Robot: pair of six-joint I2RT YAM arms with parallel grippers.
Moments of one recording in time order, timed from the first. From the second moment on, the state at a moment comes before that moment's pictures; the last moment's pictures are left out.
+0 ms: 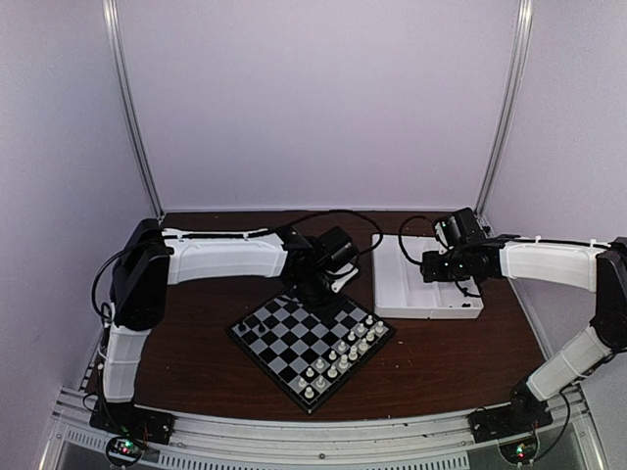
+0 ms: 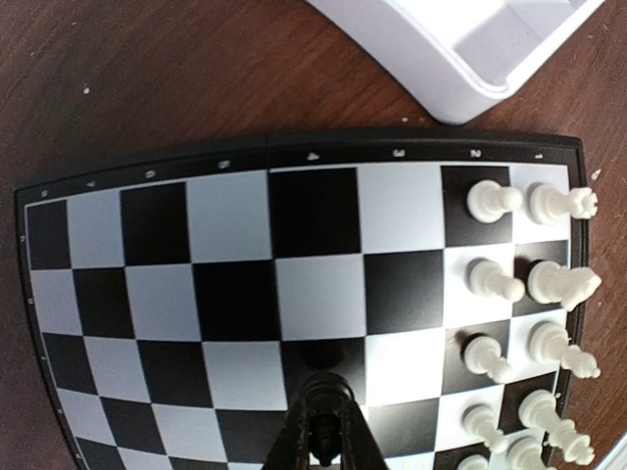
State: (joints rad) left arm -1.02 2.18 1.79 -0.79 -0.05 -0.16; right arm 0.43 1.46 0.89 -0.28 0.19 0.34
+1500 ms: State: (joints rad) left arm -0.81 1.72 1.18 -0.71 -0.15 -0.23; right arm 0.43 1.46 0.89 -0.26 0.15 0.35
